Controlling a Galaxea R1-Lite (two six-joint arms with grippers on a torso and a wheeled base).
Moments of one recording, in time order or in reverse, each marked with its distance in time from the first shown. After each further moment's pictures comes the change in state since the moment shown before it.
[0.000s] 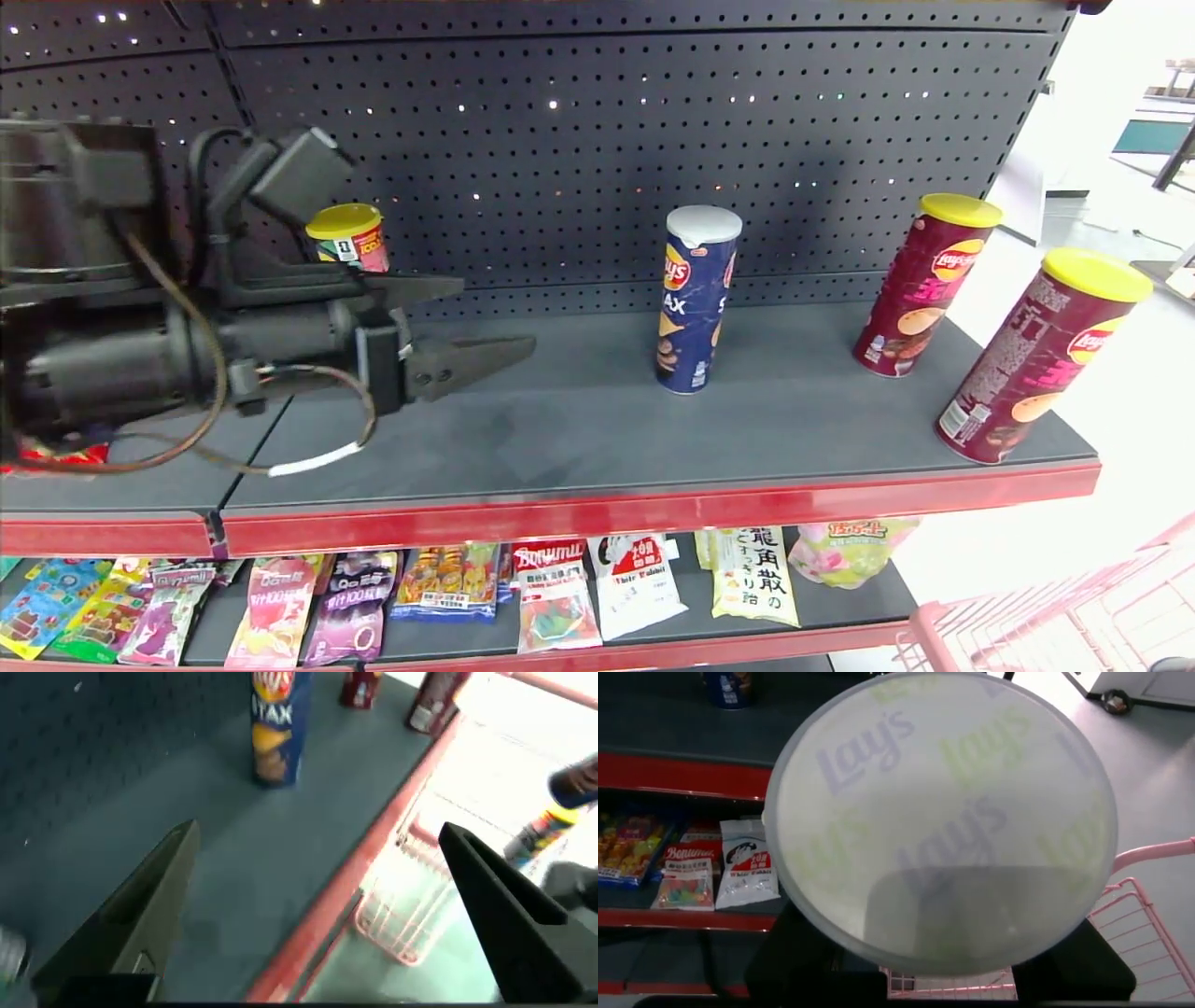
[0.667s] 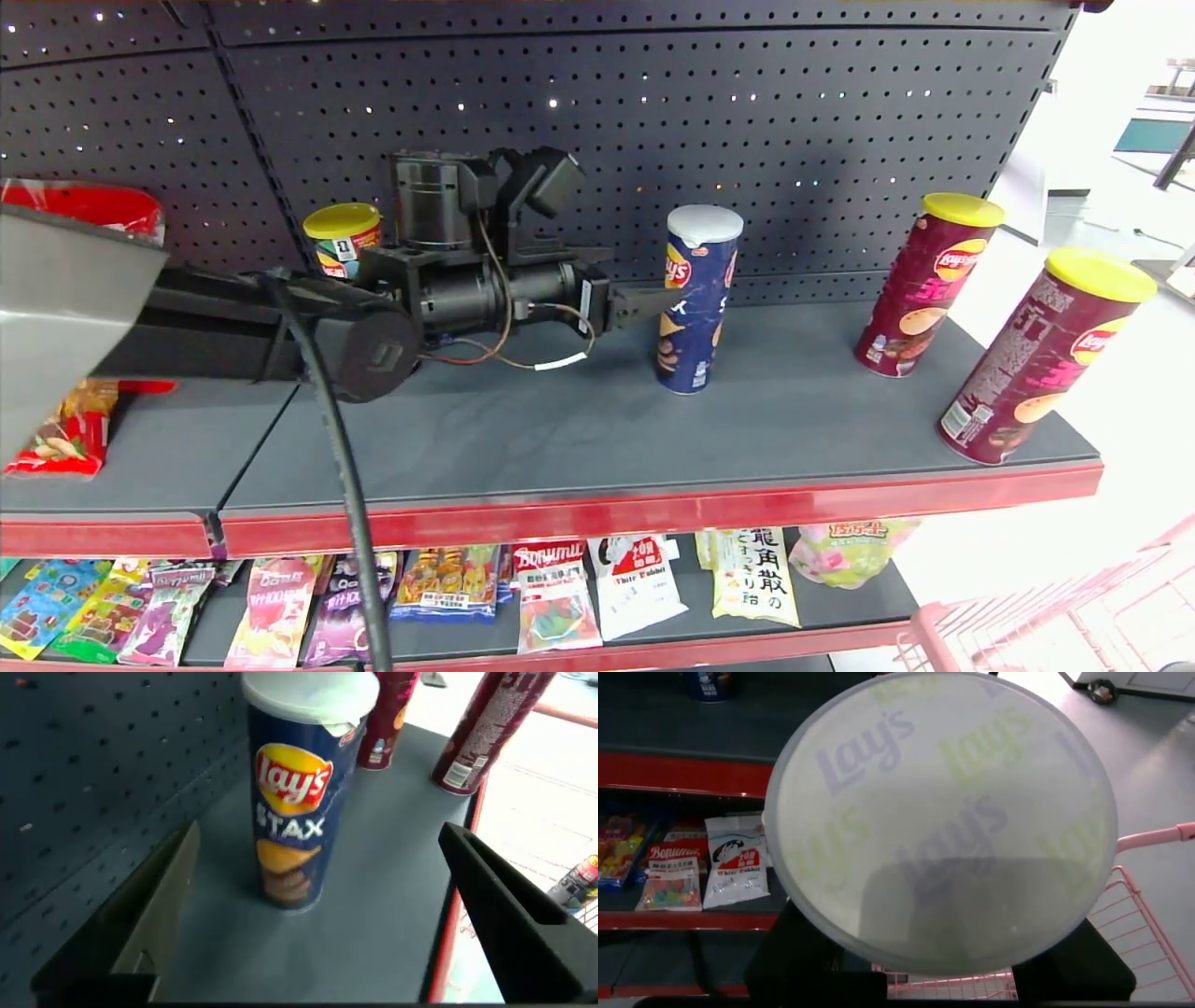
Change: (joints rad) left arm -0.100 0.541 -0.463 -0.161 -0.011 -0.002; right arm -0.002 0.003 0.010 0.002 -0.043 0.001
